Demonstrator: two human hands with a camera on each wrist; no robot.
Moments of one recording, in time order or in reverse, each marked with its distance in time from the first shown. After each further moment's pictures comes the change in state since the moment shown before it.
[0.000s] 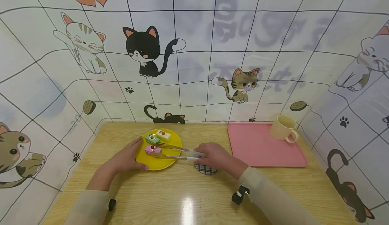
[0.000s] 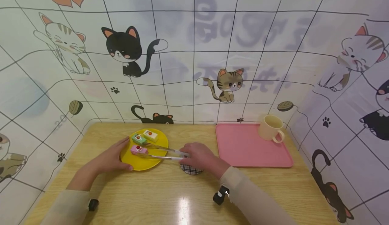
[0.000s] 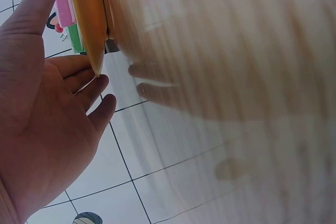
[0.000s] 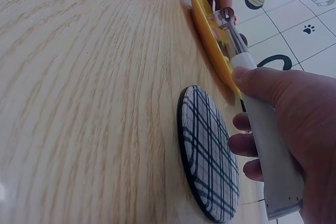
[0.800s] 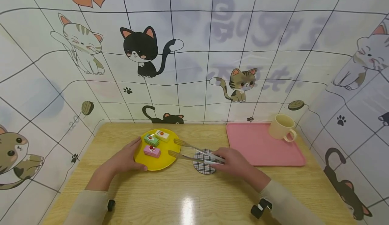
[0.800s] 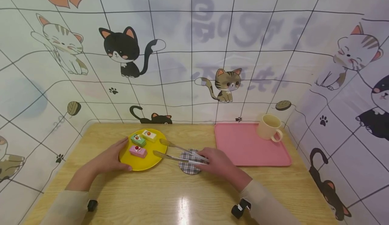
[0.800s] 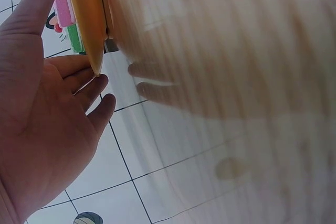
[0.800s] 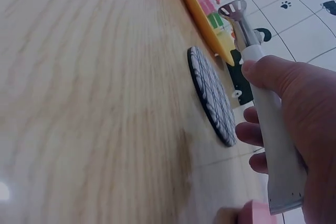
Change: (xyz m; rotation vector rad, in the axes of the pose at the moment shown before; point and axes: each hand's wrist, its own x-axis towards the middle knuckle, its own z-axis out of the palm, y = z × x) left_hand 0.000 0.000 0.001 0.001 -0.009 -0.013; right_hand -0.072 0.030 -0.005 0.094 0.138 0.127
